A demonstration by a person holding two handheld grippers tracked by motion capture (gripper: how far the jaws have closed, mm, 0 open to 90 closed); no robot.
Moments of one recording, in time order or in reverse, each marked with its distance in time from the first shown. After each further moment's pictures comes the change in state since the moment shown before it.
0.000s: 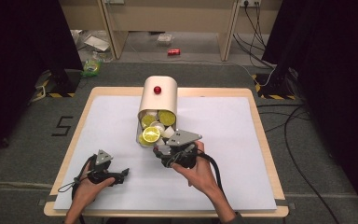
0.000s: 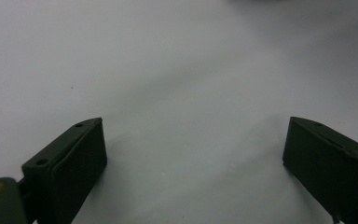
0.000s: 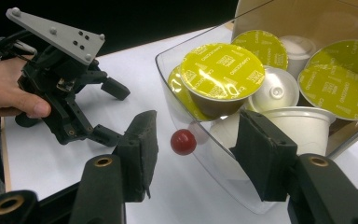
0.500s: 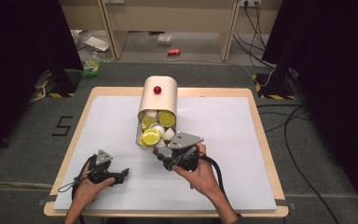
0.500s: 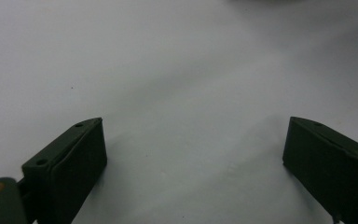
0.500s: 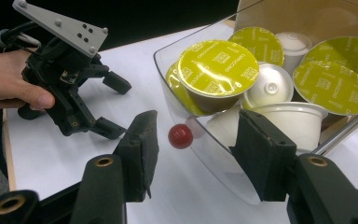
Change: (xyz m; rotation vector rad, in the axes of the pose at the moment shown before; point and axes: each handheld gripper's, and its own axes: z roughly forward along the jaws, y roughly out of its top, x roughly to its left) left arm 0.000 0.000 0.000 0.000 0.000 0.000; right arm 0.004 -0.004 -0.007 0.012 -0.003 -0.004
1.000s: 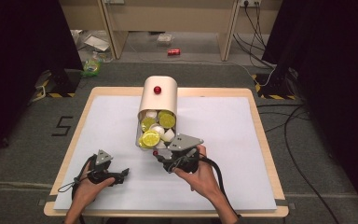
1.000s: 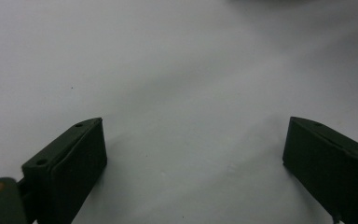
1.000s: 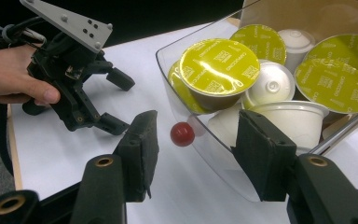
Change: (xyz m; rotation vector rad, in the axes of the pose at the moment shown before) left arm 0.000 0.000 0.000 0.000 0.000 0.000; right arm 0.003 -0.002 -0.002 0.006 0.004 -0.011
